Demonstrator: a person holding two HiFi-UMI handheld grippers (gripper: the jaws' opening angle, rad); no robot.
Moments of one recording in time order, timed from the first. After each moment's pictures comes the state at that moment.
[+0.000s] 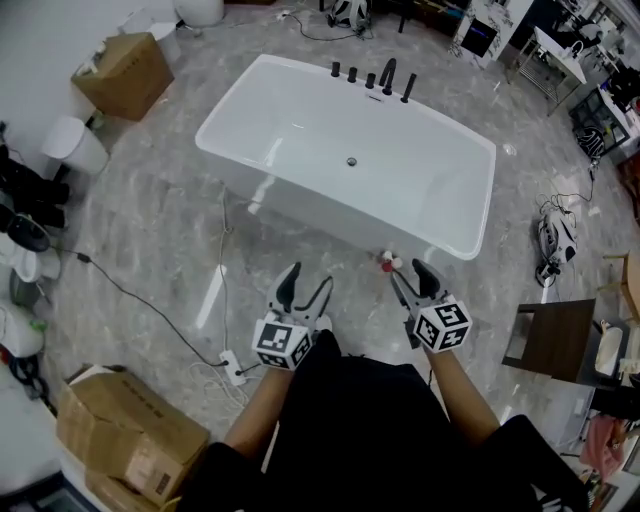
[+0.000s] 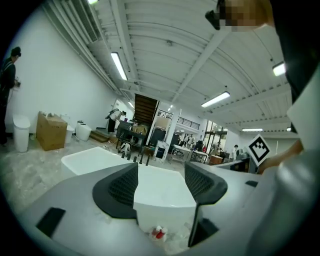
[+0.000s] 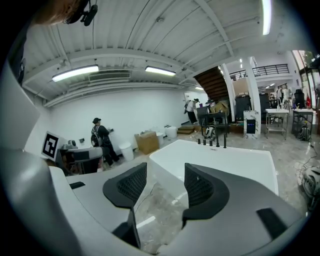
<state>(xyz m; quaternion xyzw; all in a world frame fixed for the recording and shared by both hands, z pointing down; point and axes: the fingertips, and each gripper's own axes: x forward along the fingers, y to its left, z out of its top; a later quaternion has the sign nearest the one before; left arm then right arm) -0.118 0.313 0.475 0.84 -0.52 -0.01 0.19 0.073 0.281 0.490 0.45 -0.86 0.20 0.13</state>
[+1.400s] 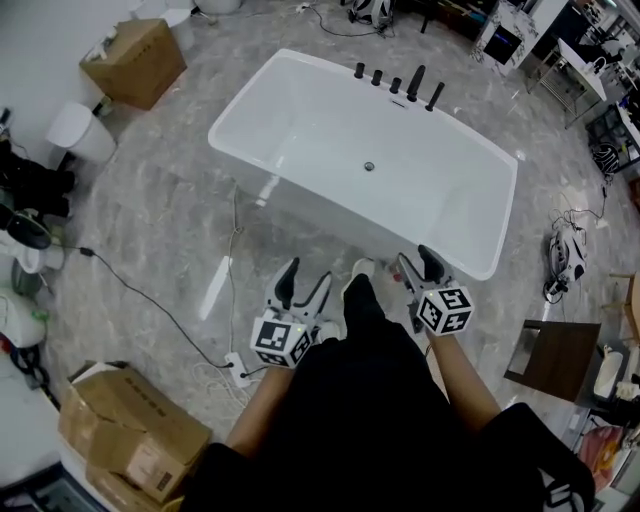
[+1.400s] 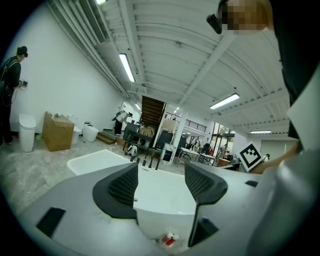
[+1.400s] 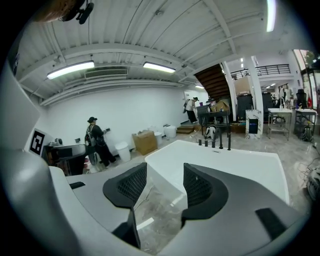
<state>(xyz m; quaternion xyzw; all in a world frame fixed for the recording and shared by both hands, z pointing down) -0.191 0.238 0.485 0.82 -0.55 -0.02 0.19 0.016 0.167 0.521 0.45 -0.86 0.20 0.14</state>
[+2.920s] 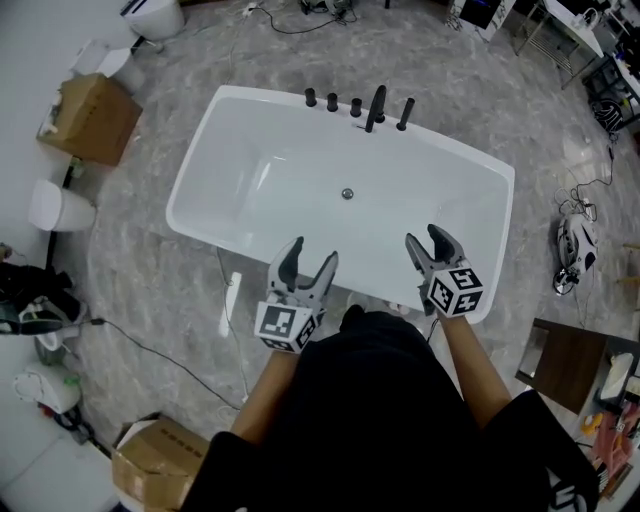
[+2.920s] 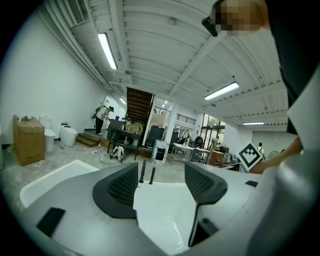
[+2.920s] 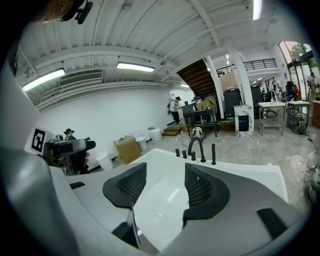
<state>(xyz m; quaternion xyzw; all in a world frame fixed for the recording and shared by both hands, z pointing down) -0.072 -0.139 0.483 0.86 -0.49 0.02 0.17 0.143 -0.173 0.542 0.50 -0.83 0.24 0.12</state>
